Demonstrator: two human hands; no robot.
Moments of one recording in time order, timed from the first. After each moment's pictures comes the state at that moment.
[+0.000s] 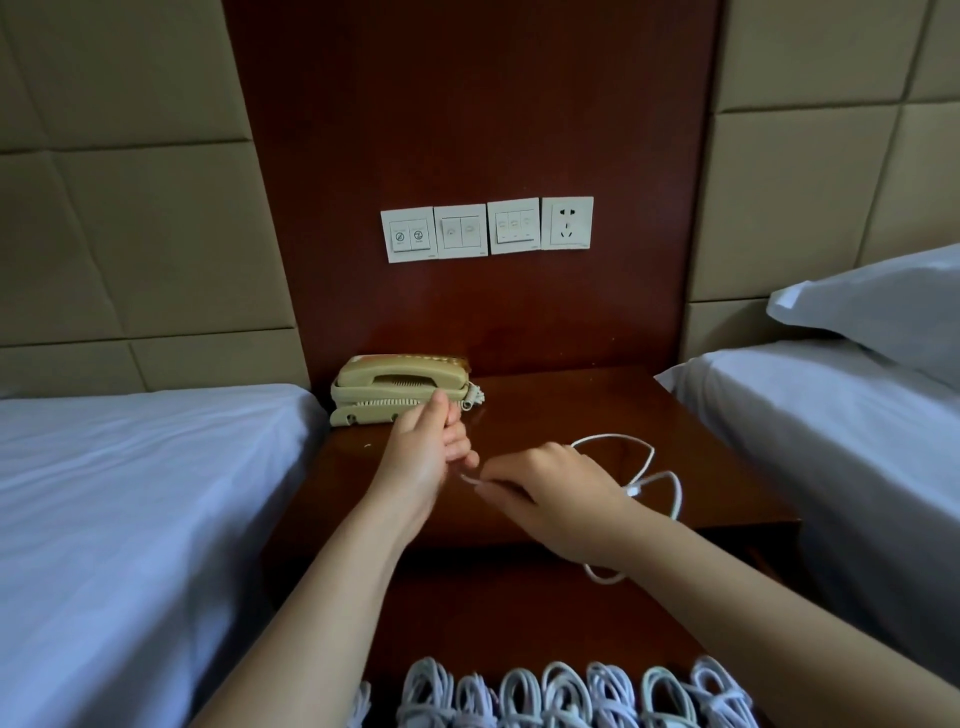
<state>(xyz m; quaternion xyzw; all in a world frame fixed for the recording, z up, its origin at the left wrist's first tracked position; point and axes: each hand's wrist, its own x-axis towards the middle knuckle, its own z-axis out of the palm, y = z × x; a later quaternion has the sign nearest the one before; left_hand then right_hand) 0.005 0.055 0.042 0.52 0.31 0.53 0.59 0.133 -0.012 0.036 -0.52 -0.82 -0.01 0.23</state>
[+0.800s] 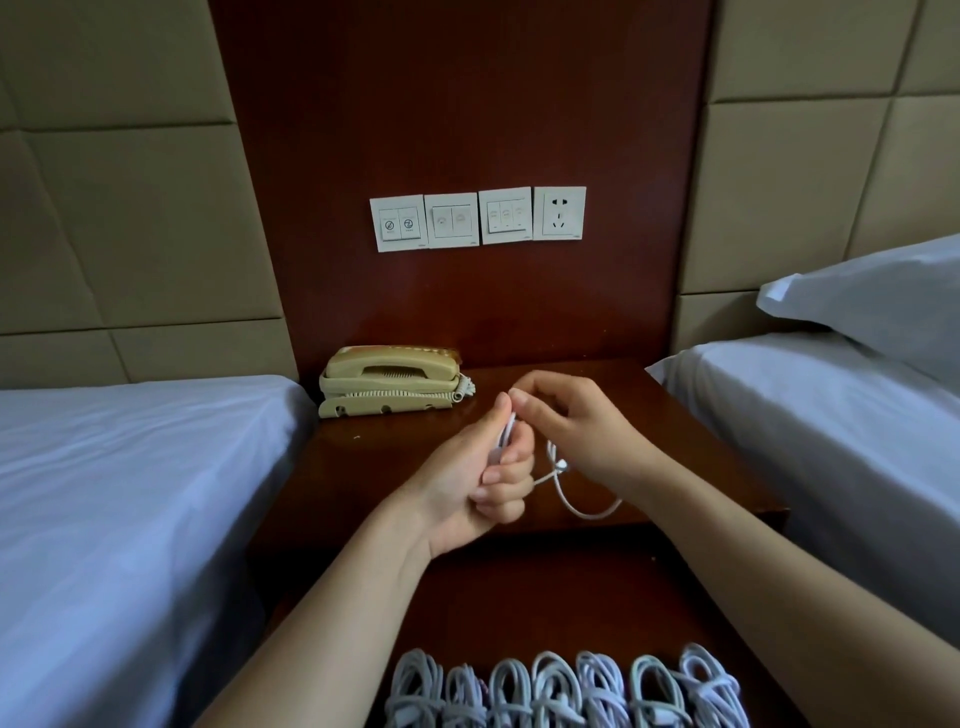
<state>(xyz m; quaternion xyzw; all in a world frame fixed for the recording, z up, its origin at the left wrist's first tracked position) 0.019 0.021 0.046 0.55 0.20 0.29 0.76 0.160 0.007 0.053 -0.45 -0.71 0.20 0.50</state>
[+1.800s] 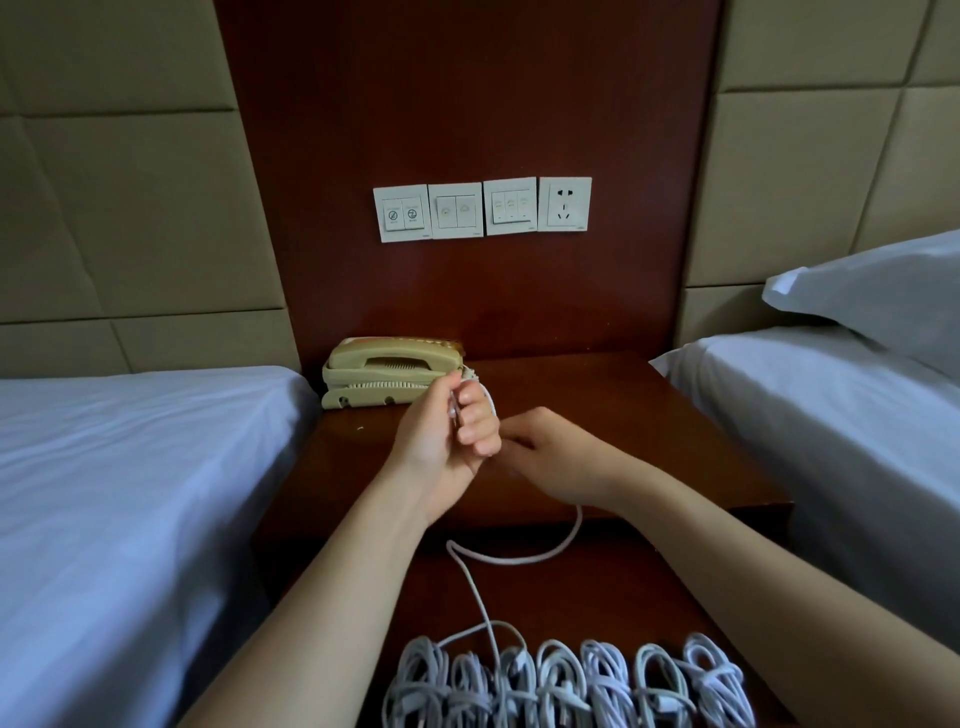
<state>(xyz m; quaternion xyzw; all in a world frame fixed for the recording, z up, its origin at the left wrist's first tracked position) 0.016 0.037 0.056 0.37 0.20 0.47 0.78 0.142 0.010 0.041 -0.54 -0.76 0.20 0.30</state>
